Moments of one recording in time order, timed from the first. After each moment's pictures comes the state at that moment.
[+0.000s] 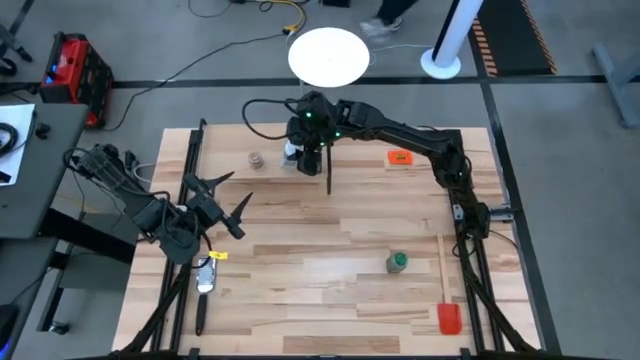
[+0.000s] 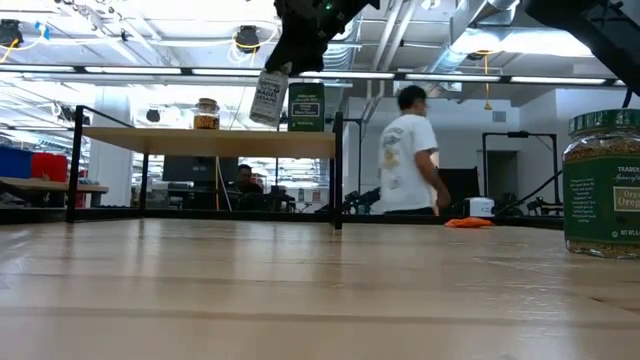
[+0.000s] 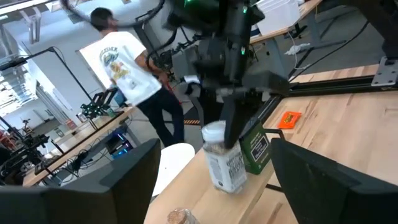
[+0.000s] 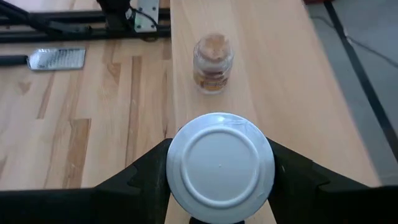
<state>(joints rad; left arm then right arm) -0.70 0.97 0.96 -0.51 -1.52 -0.10 -0.31 2.18 2.33 -0.91 -0.17 -0.21</state>
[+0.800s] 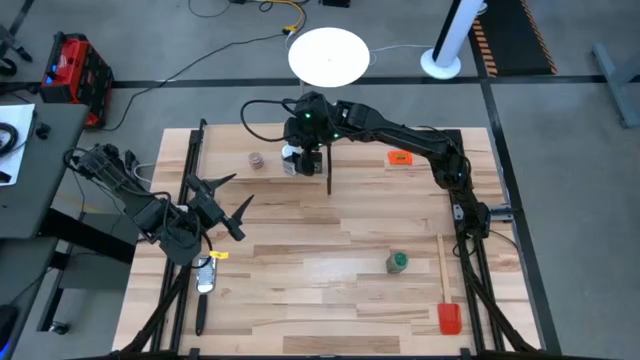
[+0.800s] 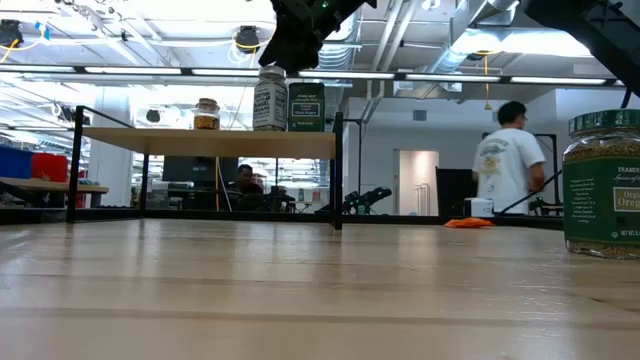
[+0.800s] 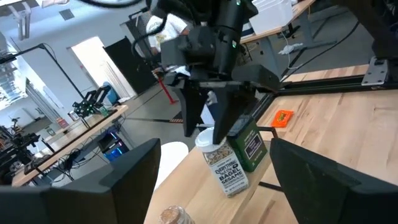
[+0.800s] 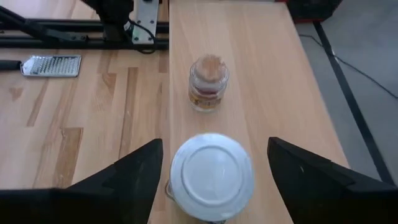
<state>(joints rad) -0.70 0.97 0.96 -0.54 -1.50 -0.14 -0.31 2.18 2.35 -0.87 -0.15 -0.25</state>
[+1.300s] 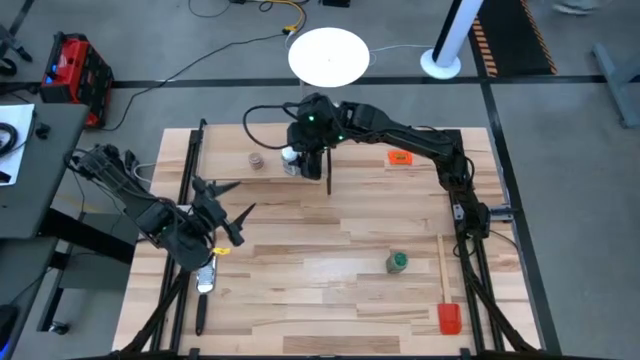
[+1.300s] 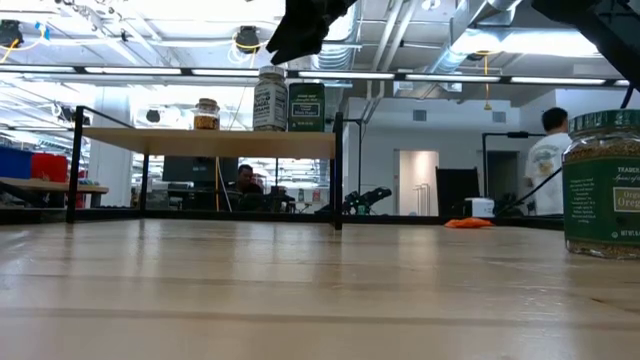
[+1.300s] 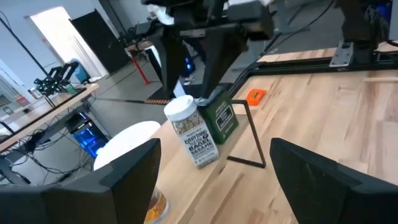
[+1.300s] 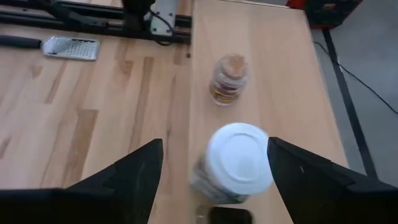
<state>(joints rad) -0.69 0.99 0.96 -0.78 -1.37 -0.47 -0.27 2.13 2.36 -0.94 -0.15 -0.32</state>
